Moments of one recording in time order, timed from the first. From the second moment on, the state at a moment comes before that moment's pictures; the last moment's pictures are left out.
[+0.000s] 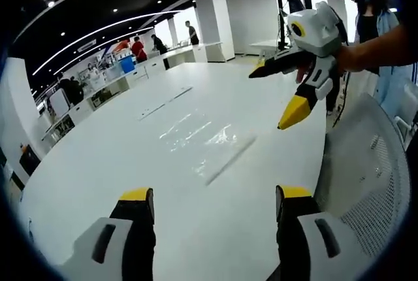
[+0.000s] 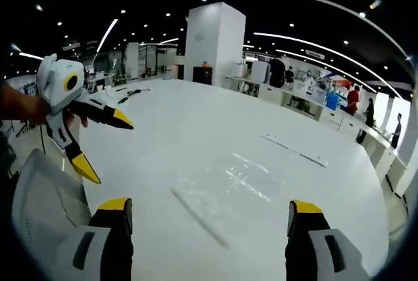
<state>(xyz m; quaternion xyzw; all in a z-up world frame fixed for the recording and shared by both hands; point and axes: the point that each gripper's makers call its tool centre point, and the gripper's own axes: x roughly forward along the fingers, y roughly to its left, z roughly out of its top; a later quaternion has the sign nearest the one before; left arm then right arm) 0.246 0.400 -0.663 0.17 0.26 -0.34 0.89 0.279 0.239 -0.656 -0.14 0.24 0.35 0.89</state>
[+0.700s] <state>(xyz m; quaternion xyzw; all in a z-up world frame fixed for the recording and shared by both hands) 0.223 0.406 -0.665 0.13 0.26 -0.33 0.90 0.244 0.211 -0.656 -0.10 0.24 0.32 0.91</state>
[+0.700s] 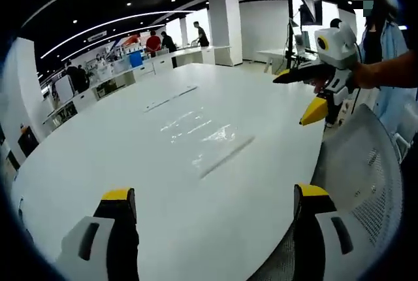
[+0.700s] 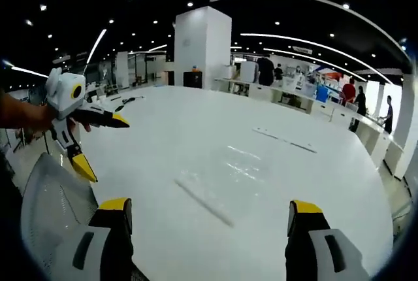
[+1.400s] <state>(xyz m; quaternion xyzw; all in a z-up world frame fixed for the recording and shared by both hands) 0.215 0.405 -0.676 0.10 0.26 -0.31 0.91 0.223 0.200 -0.654 -0.06 0.24 0.30 0.92</state>
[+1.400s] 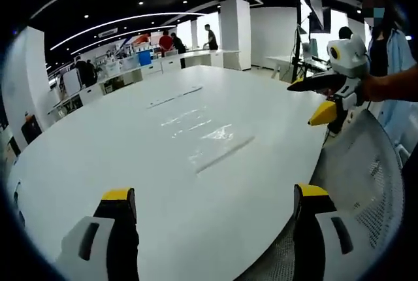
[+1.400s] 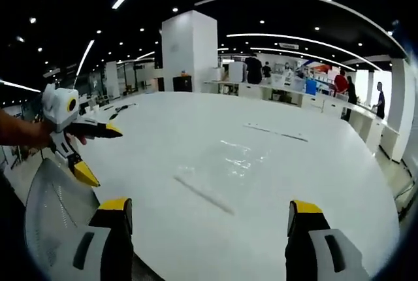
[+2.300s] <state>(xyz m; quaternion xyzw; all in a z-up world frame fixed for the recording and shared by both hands) 0.217 0.412 -0.680 0.09 0.27 -0.30 0.91 0.226 0.202 -0.656 -0.05 0.24 0.31 0.92</state>
